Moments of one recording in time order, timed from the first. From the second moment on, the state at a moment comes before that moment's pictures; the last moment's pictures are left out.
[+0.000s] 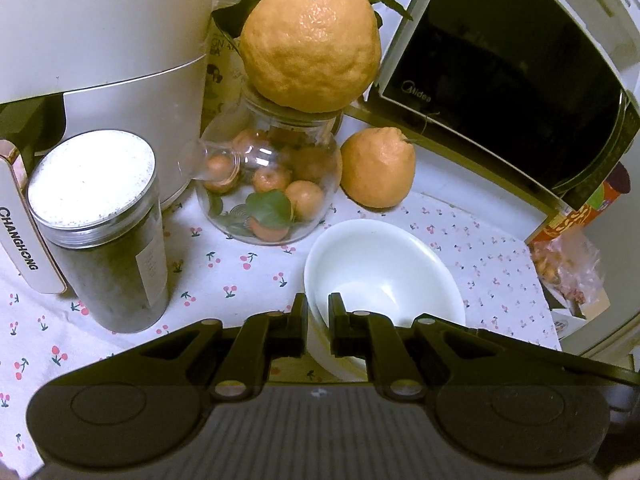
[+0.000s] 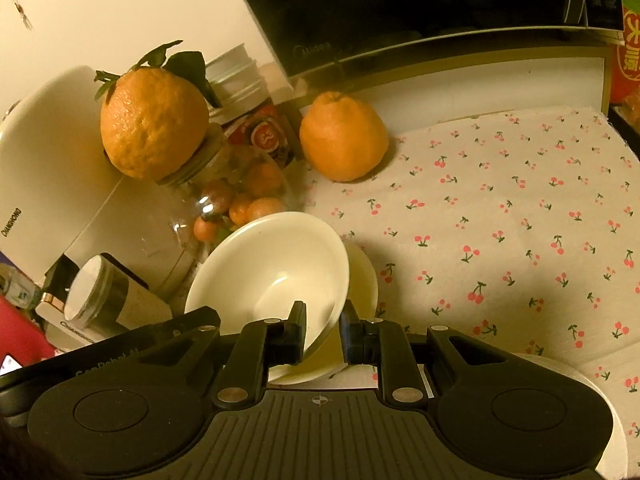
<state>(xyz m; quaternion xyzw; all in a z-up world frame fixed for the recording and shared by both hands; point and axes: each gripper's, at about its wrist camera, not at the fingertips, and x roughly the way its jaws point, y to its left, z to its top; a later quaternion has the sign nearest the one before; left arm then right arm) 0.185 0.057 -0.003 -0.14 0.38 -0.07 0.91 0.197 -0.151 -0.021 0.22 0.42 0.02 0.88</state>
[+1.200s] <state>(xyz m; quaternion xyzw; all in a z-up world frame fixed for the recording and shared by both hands) 0.179 0.058 -0.007 -0.05 0.33 -0.11 0.93 0.187 -0.173 -0.013 0.22 0.41 0.02 0.88</state>
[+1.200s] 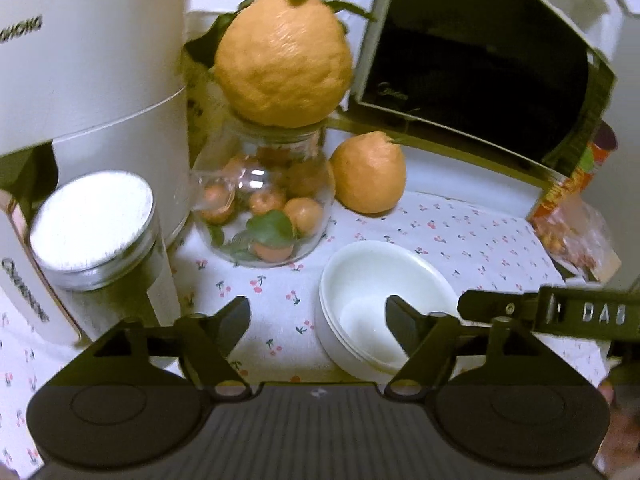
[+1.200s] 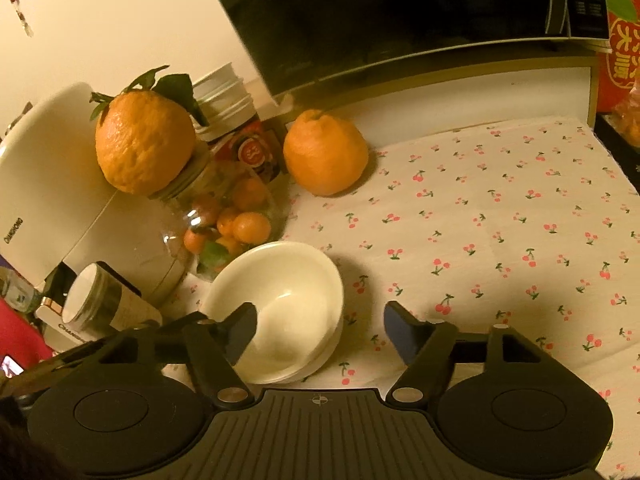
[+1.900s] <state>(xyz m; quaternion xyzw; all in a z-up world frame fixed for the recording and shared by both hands) 0.173 0.041 -0.040 0.10 0.33 -0.18 0.92 0.204 -0.171 -0.032 0.22 0.43 0.02 0.87</state>
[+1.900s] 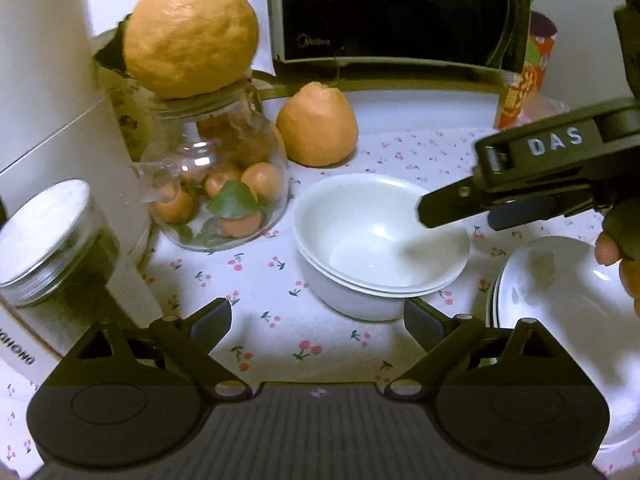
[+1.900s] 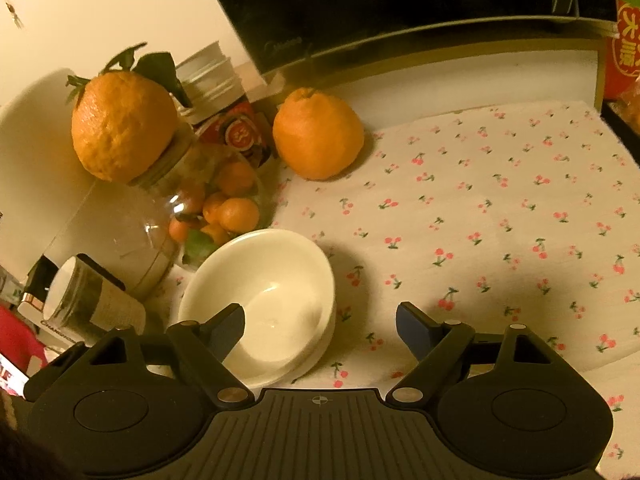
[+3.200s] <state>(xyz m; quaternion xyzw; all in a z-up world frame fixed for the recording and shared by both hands) 0.187 0.024 -0.046 0.08 0.34 -0.23 0.91 0.220 -0.164 -0.034 0.23 0.41 0.03 0.88</state>
